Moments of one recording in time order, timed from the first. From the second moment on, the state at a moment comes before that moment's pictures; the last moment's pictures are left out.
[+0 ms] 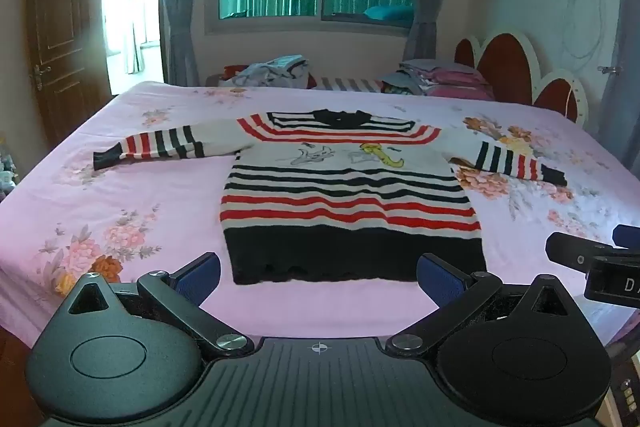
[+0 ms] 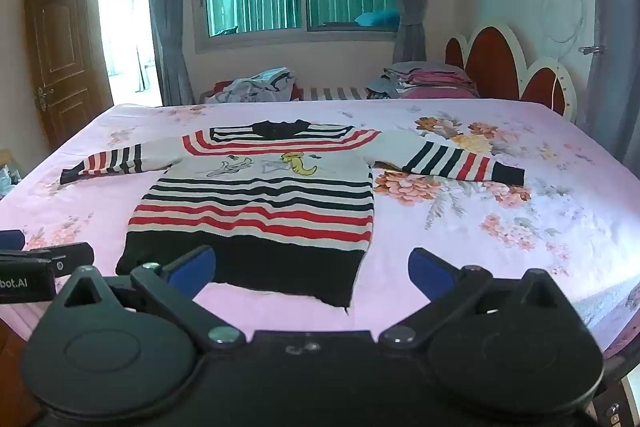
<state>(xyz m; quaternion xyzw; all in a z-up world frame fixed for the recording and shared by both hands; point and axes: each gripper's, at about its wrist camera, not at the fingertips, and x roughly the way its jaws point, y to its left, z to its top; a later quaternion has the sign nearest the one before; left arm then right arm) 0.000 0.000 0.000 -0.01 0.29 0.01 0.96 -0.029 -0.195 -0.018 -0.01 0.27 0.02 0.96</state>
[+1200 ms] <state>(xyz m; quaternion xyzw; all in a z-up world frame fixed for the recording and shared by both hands) -0.002 0.014 -0.001 -0.02 0.29 0.03 0.96 -0.026 -0.192 -0.015 -0.01 0.27 0.03 0.96</state>
